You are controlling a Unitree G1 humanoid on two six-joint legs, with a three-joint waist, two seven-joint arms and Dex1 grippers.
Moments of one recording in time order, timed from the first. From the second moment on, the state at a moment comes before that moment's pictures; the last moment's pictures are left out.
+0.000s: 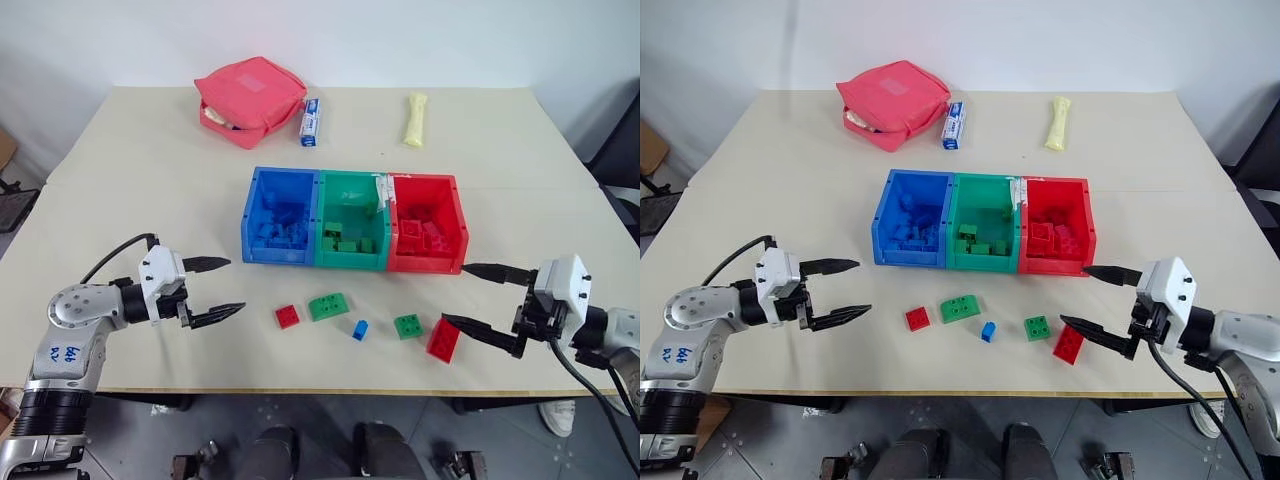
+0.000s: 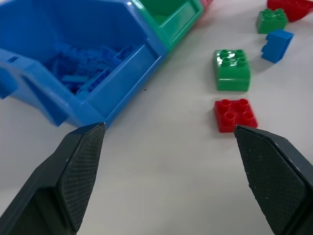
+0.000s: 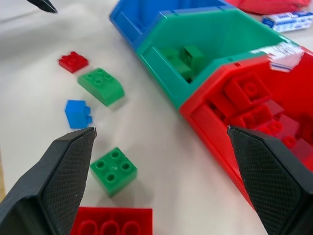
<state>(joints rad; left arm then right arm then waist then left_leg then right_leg) -0.23 0.74 0.15 0.10 -0.38 0.02 -1.12 0.08 -0.84 -0.33 -0.34 0.58 0.23 1.02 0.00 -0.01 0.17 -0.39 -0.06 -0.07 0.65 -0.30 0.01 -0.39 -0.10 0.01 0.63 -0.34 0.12</state>
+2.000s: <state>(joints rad) -0.24 0.59 -0.01 -0.11 -0.41 0.01 -1.15 0.06 -0.74 -0.13 -0.27 0.43 0.36 0.90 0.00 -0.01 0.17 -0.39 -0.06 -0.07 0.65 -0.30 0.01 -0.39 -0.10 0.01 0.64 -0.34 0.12</state>
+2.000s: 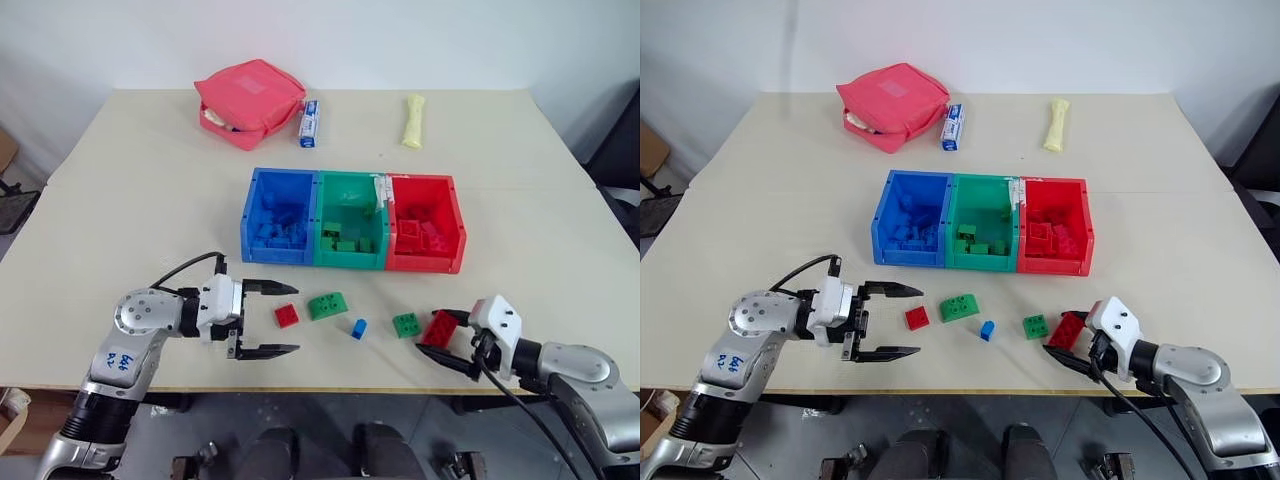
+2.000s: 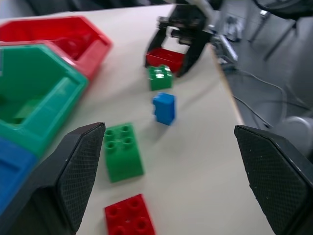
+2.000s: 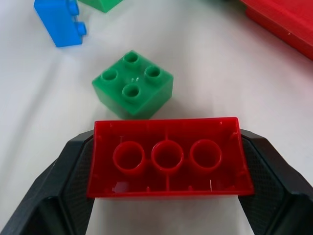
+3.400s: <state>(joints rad) -0.41 0.60 -0.04 0.16 -0.35 -0.07 -1.24 0.14 -0.86 -0.53 -0.14 0.49 0.27 1.14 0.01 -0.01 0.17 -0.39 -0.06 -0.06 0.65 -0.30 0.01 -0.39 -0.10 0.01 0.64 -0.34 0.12</state>
